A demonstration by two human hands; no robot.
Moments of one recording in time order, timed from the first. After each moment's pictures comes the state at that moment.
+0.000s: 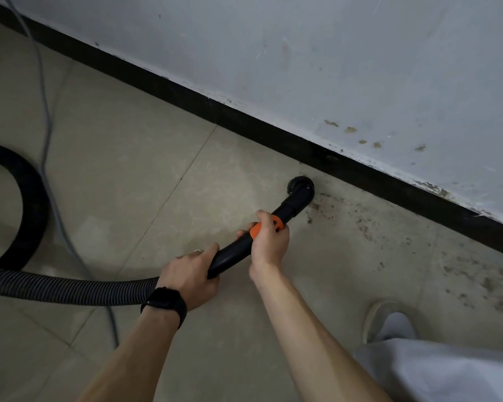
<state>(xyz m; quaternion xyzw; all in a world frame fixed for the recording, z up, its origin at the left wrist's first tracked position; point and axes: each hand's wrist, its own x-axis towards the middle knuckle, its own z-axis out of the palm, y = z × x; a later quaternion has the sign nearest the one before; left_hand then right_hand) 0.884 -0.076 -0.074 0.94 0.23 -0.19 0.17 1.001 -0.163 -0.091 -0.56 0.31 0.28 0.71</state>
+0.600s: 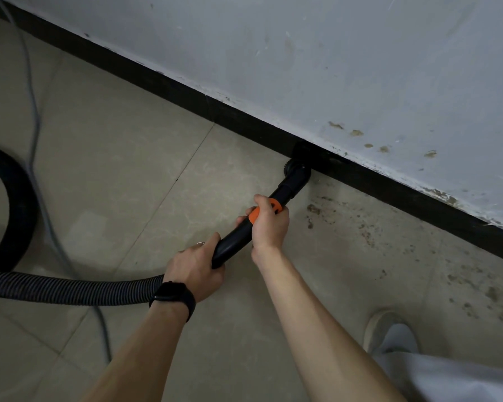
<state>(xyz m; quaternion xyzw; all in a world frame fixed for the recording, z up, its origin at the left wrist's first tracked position) 0.912 -0.073 -0.094 0.93 0.27 -0.16 0.21 1.040 -0.145 -0.101 -0.58 0.28 0.30 0.71</state>
